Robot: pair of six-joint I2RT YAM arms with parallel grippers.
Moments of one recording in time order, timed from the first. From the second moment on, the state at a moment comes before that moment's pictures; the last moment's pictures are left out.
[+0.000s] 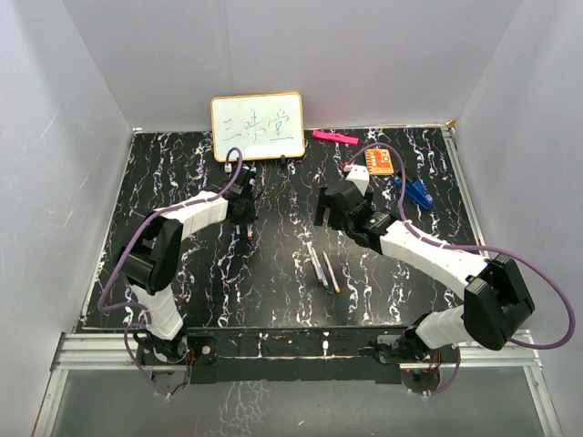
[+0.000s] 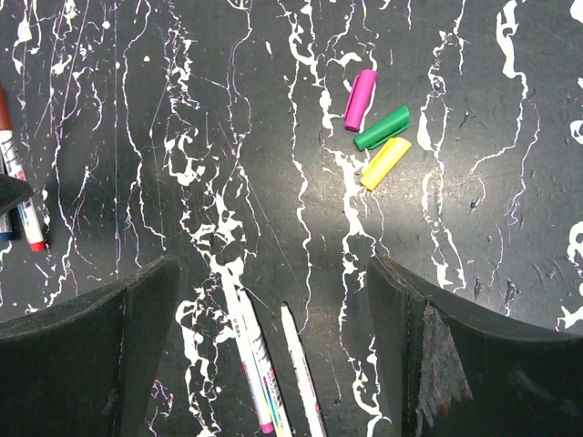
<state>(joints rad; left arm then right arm) -0.46 1.81 1.14 -0.38 -0.16 -0.48 0.67 1.37 0.97 -0.34 0.42 0.60</state>
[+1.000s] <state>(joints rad) -0.45 1.84 1.26 -0.40 -0.26 -0.48 0.66 1.37 0.96 -0.34 0.42 0.58</state>
